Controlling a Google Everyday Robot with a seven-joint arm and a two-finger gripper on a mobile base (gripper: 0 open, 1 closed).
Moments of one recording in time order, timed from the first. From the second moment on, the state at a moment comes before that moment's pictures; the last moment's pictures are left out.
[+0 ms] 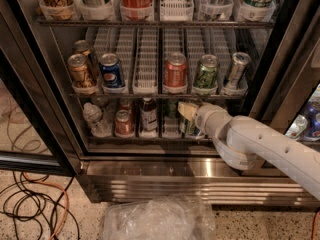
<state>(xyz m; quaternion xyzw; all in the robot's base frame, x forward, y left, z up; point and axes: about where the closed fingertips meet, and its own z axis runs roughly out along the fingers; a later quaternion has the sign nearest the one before) 0.678 -0.129 0.719 -0.06 0.81 0.14 0.56</state>
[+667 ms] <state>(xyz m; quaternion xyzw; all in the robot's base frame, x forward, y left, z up) 0.648 -0.140 0.698 0.00 0.86 0.19 0.48</state>
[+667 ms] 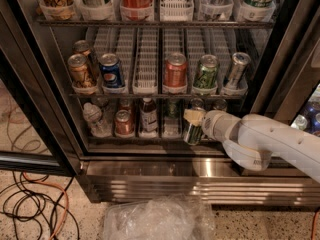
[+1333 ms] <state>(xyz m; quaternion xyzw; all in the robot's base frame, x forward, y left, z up) 0.645 -0.155 0.715 0.02 0.85 0.20 0.48</state>
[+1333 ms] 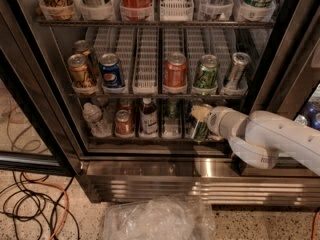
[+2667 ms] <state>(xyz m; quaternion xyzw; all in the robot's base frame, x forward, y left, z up) 0.592 -0.053 0.675 -0.14 0.86 0.35 0.34</state>
